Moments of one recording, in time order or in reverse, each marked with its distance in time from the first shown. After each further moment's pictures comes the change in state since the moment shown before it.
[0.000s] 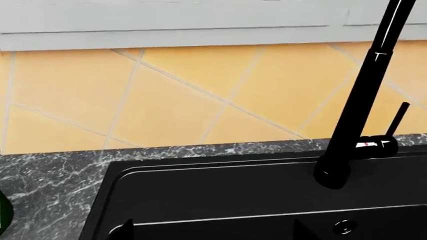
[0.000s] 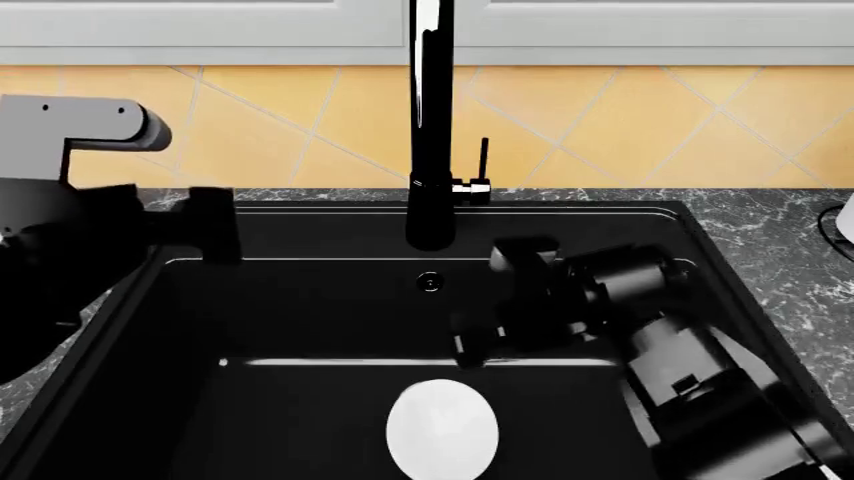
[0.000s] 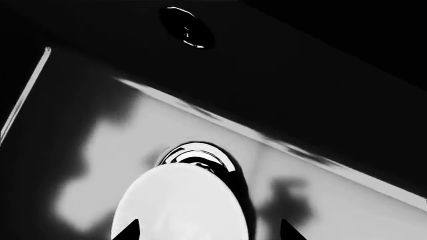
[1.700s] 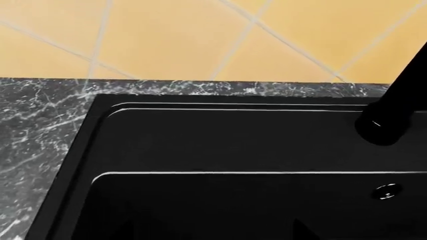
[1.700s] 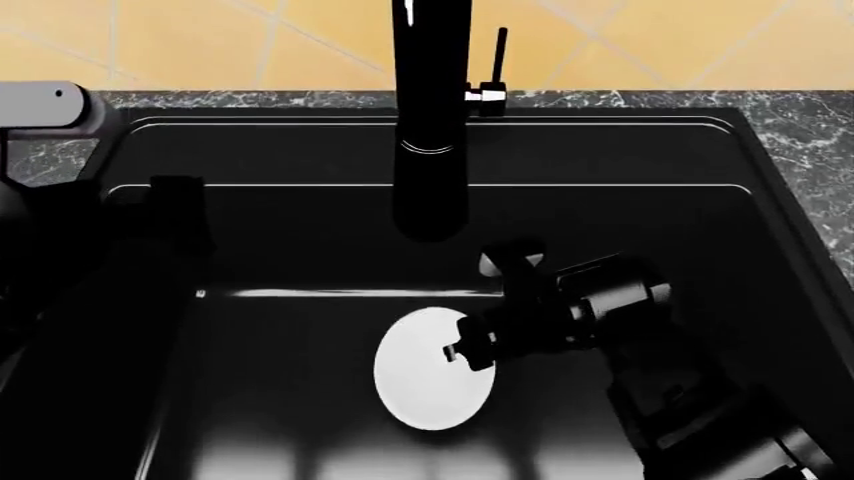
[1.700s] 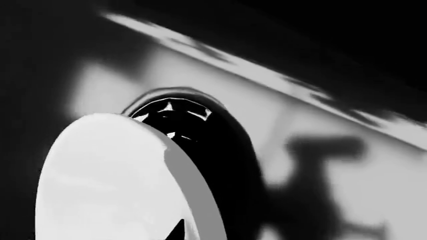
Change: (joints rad) left arm 0.023 -0.076 -0.055 0.045 -0.118 0.044 -0.072; right arm -0.022 -0.022 -0.059 0.028 -0.024 -0.109 -0.068
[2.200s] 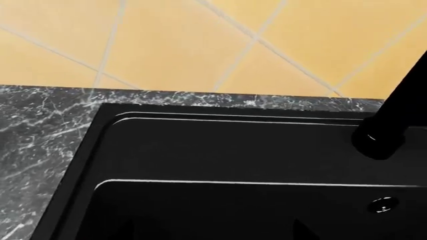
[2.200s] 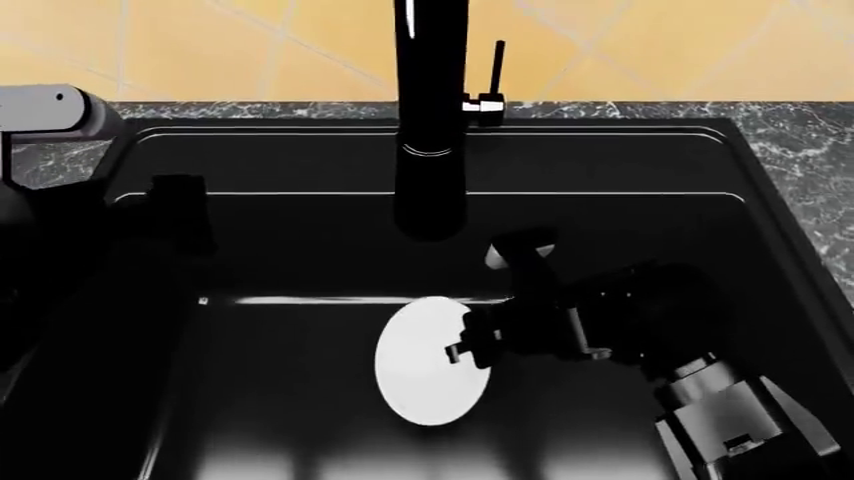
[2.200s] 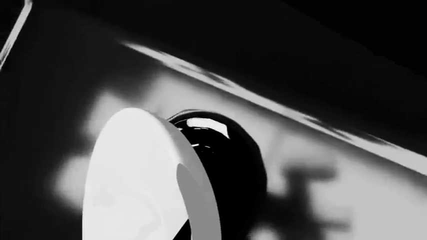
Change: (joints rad) left arm 0.034 0.012 -0.007 0.009 0.038 0.044 0.012; right arm -0.134 0.156 0.172 -0.506 0.132 0.196 0.252
